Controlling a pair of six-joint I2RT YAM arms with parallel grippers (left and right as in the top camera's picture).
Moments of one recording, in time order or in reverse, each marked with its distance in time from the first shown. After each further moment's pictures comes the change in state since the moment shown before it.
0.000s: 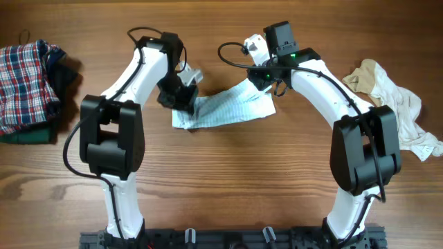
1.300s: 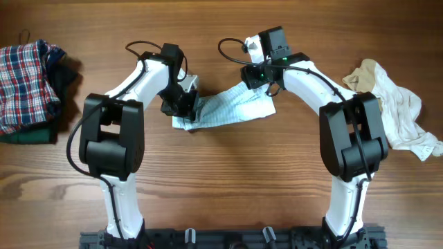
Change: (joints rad) left arm 0.000 -0.007 -0.169 0.174 0.022 -0.146; right arm 0.000 0.124 0.000 0.146 0.011 0.174
